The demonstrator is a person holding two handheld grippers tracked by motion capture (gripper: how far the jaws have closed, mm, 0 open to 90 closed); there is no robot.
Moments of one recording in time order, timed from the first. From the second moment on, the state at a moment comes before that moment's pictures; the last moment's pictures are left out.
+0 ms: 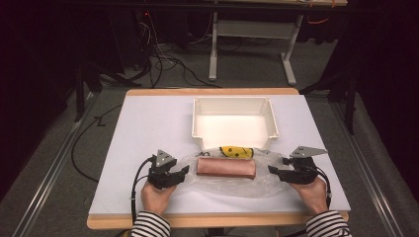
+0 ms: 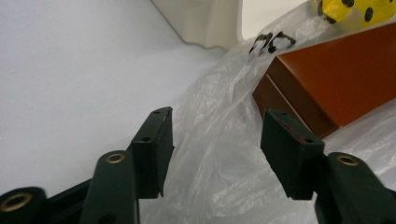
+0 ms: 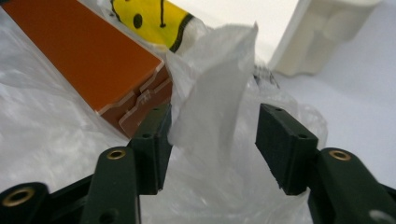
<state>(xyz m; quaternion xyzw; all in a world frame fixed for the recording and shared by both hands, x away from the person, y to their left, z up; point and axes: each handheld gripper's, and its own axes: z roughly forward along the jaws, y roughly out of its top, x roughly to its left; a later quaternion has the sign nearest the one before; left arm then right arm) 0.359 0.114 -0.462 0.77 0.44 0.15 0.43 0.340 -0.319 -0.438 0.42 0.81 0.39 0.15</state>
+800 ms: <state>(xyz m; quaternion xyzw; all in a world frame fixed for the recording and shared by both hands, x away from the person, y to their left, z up) 0.370 0.106 -0.483 0.76 0.46 0.18 0.42 0.347 -0.279 -0.413 0.38 0.81 0.43 0.14</state>
